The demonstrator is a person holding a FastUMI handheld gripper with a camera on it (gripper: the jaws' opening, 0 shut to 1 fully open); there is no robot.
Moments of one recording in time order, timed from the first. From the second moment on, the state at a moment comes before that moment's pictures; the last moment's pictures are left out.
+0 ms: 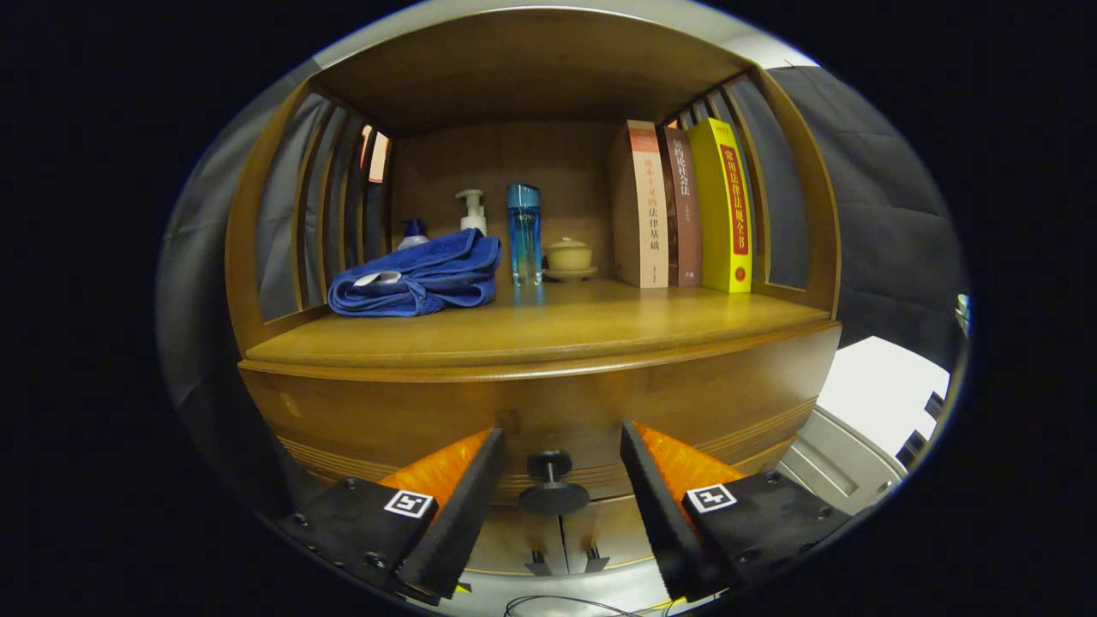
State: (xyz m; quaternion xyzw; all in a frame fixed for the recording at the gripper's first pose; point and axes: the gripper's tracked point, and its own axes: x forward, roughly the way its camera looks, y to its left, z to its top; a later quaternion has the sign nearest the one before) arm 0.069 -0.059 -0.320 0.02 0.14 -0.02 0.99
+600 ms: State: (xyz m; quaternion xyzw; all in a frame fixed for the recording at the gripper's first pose) arm 0.059 -0.053 -0.351 0.01 0.20 -0.03 0.98
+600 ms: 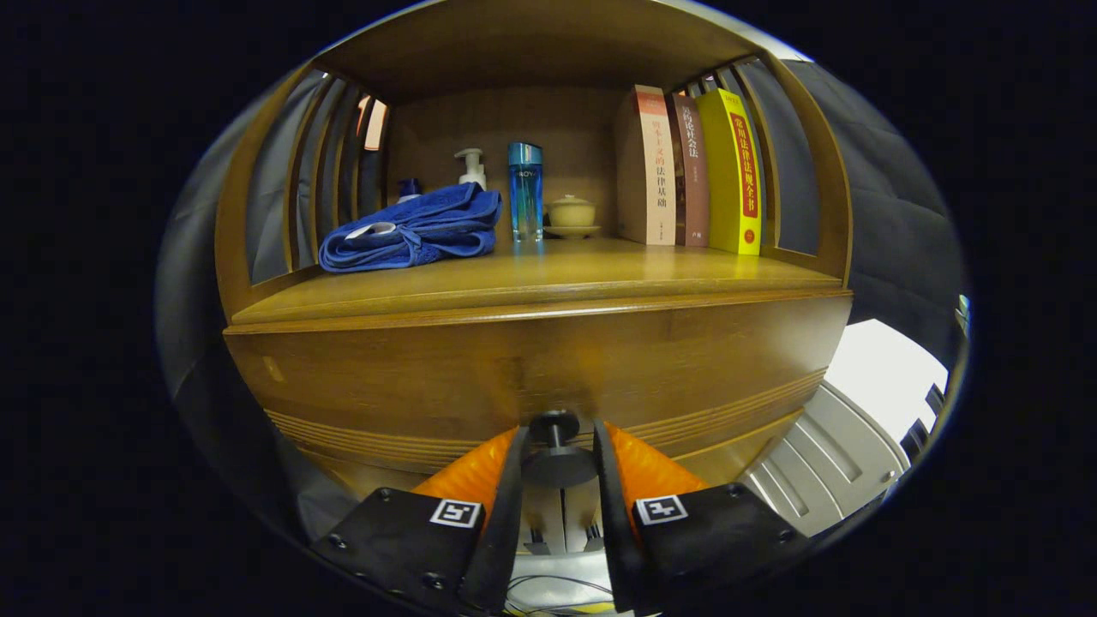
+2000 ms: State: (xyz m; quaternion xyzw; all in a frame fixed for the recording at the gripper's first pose) arm -0.082 -0.061 -0.339 0.03 0.27 -0.04 0.96
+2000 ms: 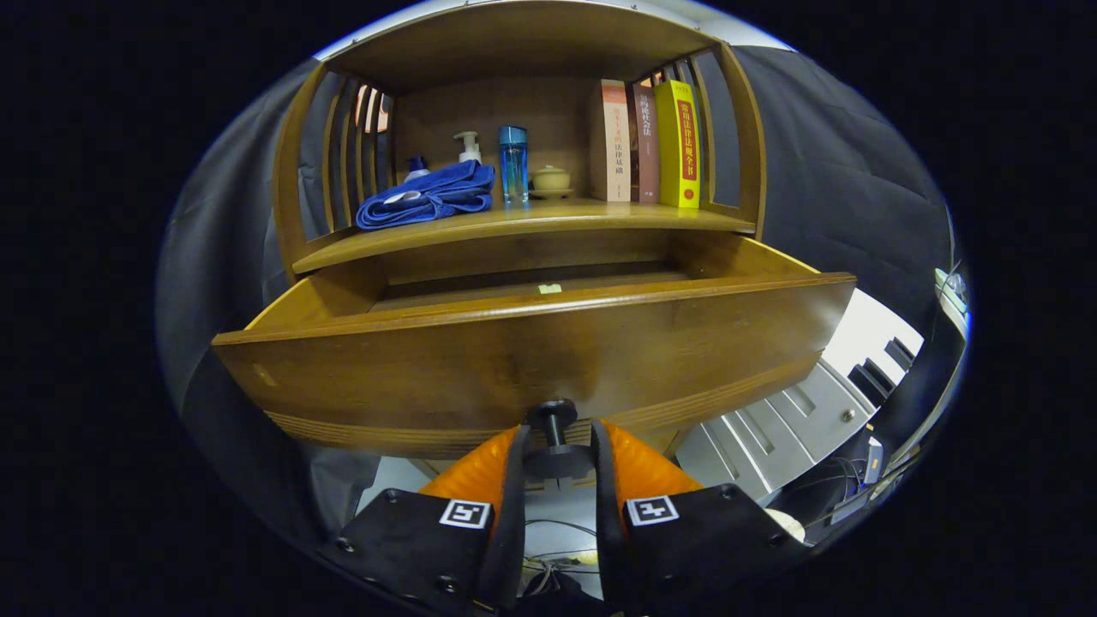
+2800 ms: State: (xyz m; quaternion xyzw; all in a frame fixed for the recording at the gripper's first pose) arm -0.147 -0.071 -0.335 0.03 0.28 -0.05 0.96
